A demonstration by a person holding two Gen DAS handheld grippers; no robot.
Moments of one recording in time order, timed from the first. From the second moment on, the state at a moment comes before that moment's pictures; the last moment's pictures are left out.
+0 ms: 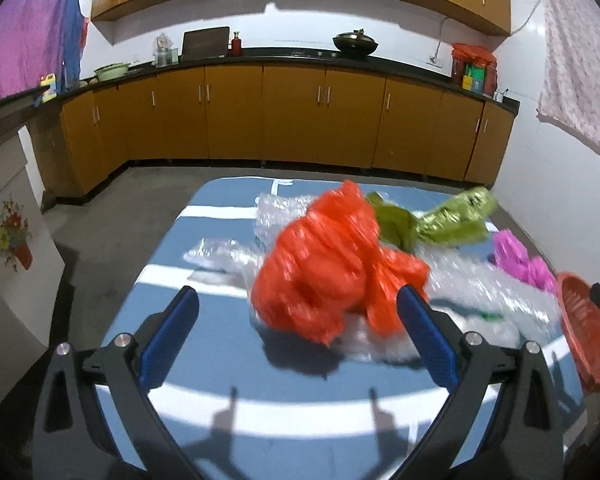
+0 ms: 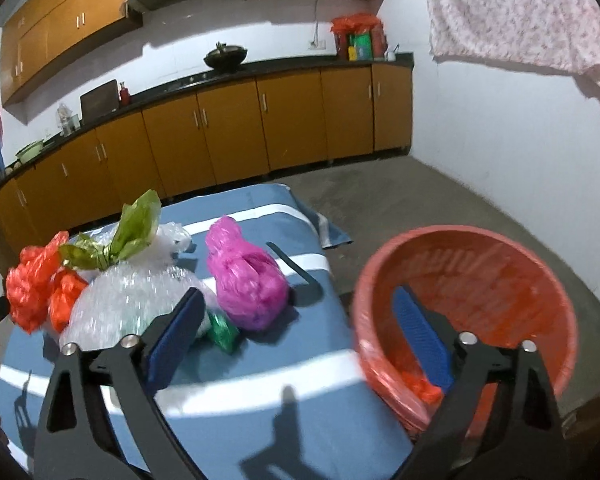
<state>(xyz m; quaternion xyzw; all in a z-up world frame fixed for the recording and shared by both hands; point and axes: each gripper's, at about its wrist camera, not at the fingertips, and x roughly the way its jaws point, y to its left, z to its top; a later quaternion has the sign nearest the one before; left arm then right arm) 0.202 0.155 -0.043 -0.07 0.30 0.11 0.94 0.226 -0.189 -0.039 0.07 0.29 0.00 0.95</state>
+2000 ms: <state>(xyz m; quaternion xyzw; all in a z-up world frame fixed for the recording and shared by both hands) 0.192 0.140 -0.025 -0.09 0.29 0.04 0.95 0.225 -0.178 -0.036 0.06 0.32 0.05 0.94</state>
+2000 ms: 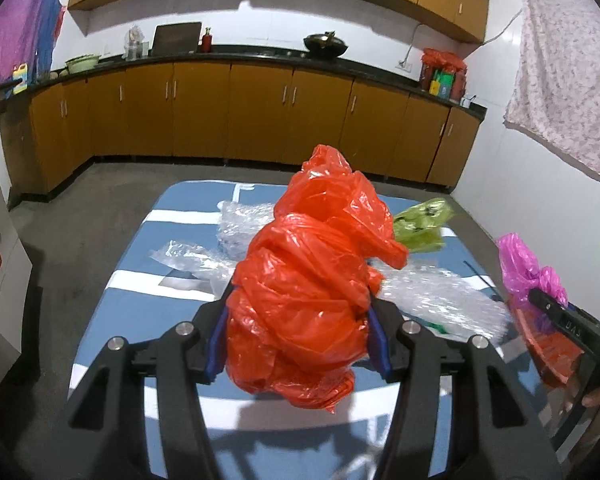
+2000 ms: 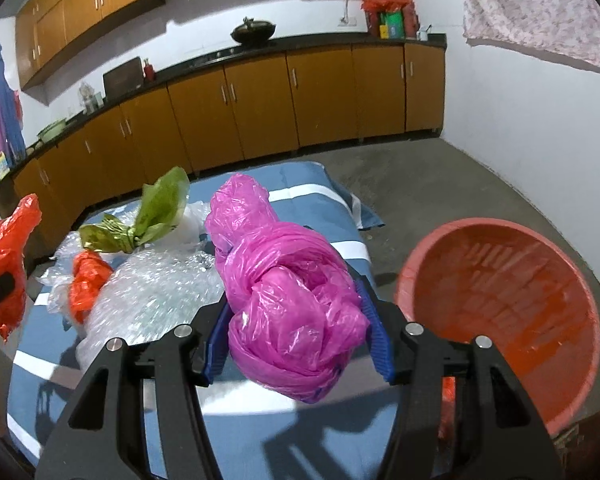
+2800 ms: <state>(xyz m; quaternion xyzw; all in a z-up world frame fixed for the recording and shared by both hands) 0.154 -0.009 -0.007 -0.03 0.29 -0.09 0.95 0.120 -0.261 -0.037 0.09 0.29 -0.08 0.95</state>
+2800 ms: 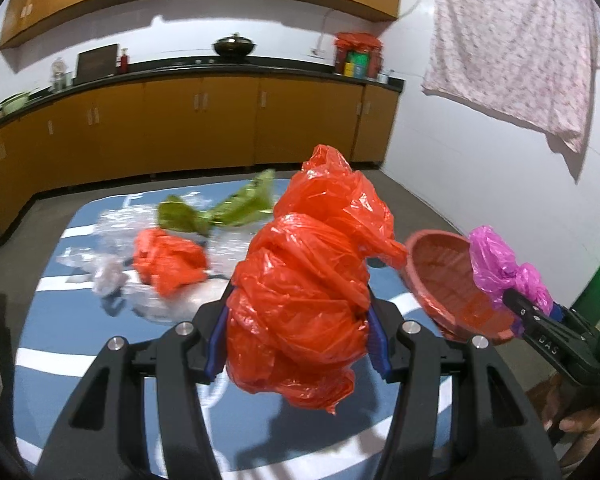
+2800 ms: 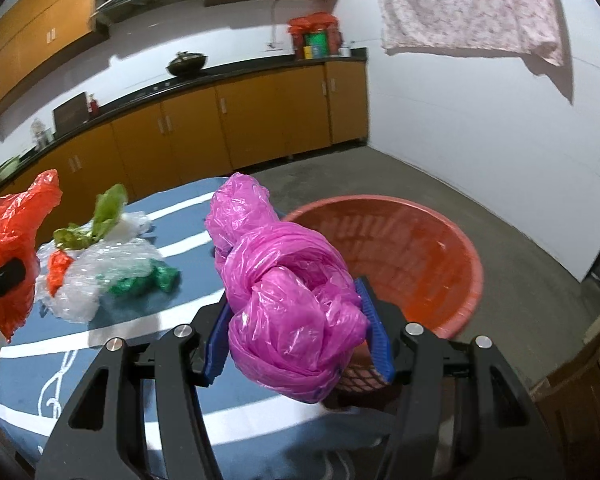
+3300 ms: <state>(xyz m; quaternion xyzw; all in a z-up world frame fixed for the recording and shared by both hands) 0.182 -0.105 -0.022 -0.01 0.31 -0.18 0.93 0.116 -0.315 -0.041 0.12 0.28 -0.15 0.94</state>
